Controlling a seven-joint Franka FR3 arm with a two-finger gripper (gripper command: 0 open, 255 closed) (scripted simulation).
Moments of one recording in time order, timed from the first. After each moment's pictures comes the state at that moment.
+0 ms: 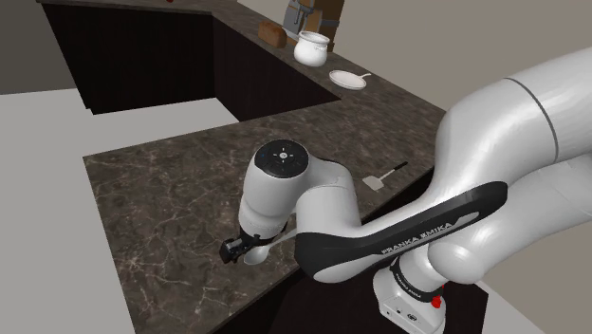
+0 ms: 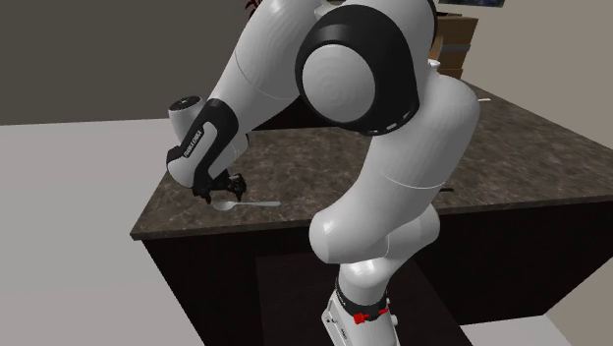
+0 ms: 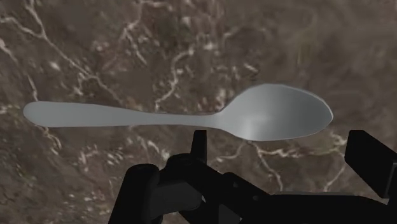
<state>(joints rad) -0.03 -0.21 0.84 -2.53 0.01 2.44 0.97</state>
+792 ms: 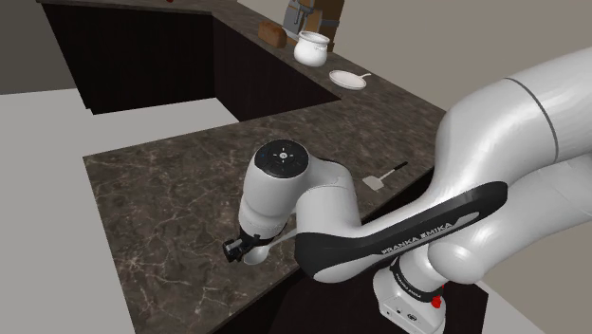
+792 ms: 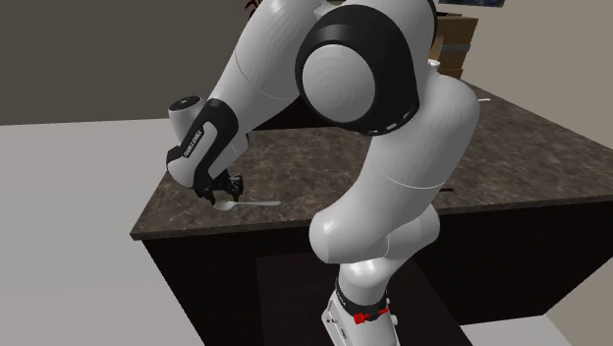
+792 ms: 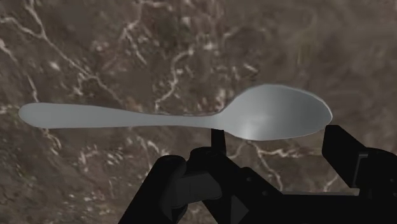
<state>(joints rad) -0.03 -0.21 0.84 -2.53 0.01 2.45 0.97</state>
